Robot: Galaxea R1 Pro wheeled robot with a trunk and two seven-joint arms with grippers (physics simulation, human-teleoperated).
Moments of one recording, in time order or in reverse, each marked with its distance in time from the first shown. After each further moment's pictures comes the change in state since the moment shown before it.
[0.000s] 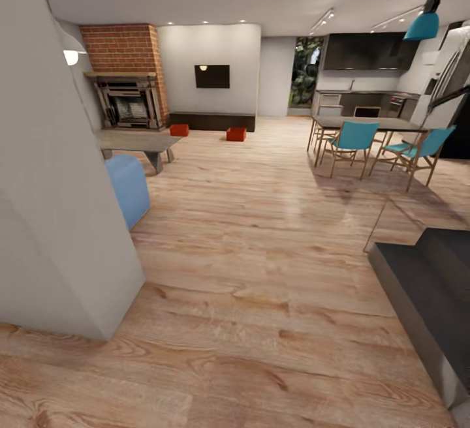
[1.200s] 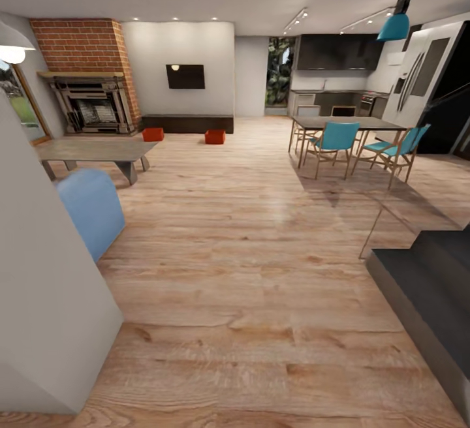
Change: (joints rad) left arm 0.000 0.000 0.000 0.000 0.000 0.000 0.000; right arm 0.000 0.000 0.000 0.000 0.000 0.000 0.000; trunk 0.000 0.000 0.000
